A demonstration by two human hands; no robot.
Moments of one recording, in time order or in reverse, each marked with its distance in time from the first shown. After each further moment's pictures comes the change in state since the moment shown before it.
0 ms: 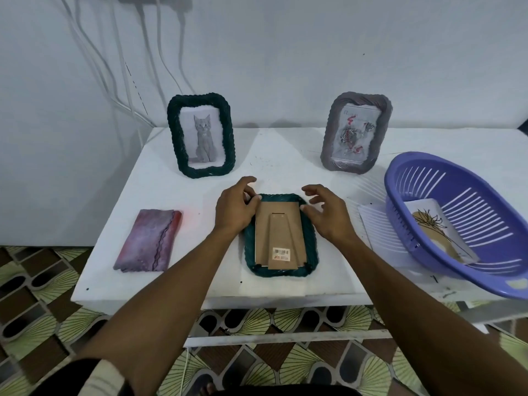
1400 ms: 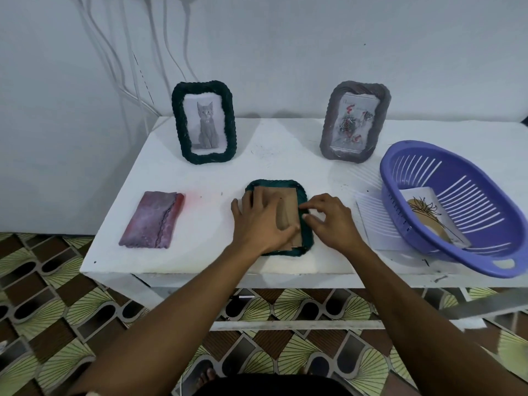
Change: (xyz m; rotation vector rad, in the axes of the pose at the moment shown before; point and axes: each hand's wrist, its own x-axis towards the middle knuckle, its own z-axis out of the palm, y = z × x) left_hand -0.081 0.052 0.019 0.587 -0.237 0.060; right_hand -0.046 0.017 -0.009 -0.208 -0.103 -0.080
